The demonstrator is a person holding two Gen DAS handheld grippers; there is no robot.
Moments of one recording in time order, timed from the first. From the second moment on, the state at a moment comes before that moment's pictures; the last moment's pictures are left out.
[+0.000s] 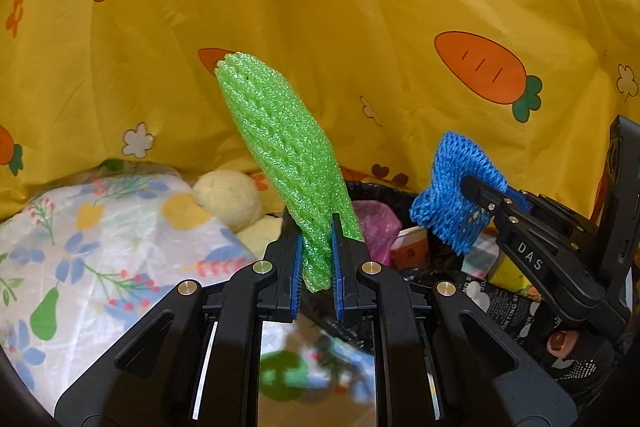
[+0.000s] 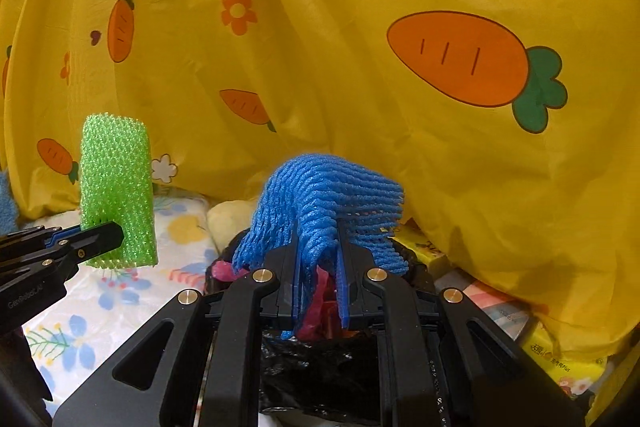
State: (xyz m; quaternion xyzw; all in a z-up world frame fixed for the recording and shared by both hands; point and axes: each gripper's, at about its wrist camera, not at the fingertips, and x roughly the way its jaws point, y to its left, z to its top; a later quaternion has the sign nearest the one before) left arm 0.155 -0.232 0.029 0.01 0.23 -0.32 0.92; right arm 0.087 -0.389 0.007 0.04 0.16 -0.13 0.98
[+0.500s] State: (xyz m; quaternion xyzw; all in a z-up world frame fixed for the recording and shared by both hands) left arm 0.206 -0.290 -0.013 0.00 0.30 -0.42 0.86; right arm 0.121 -0.423 0.002 0.07 0.18 -0.13 0.97
